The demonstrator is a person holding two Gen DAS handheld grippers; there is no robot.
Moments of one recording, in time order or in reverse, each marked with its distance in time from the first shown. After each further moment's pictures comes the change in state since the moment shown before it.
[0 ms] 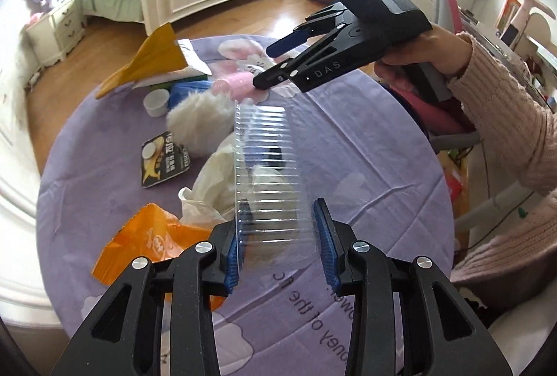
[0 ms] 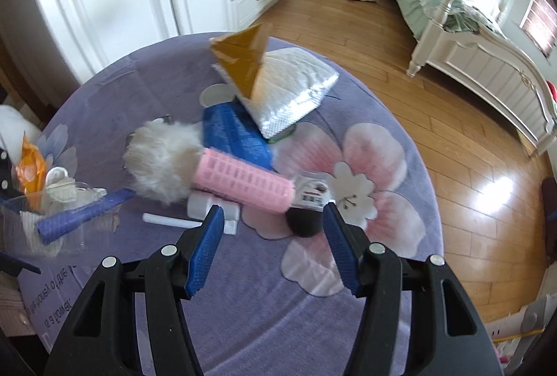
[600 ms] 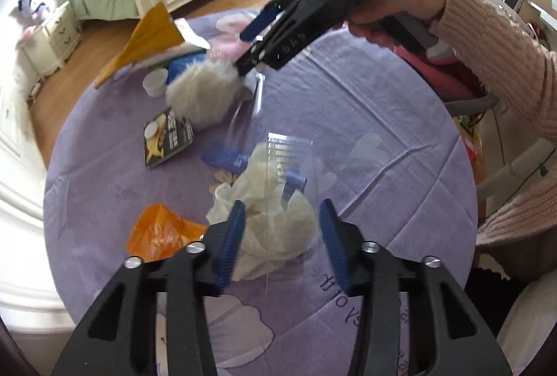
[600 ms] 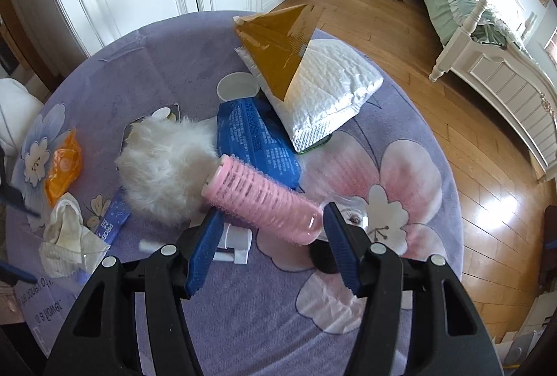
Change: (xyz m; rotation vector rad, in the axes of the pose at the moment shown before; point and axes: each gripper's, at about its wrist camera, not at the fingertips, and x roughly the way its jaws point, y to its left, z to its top) left arm 0.019 0.005 -0.013 0.075 0.103 0.052; right arm 0.036 0.011 0.019 -0.091 0.085 0.055
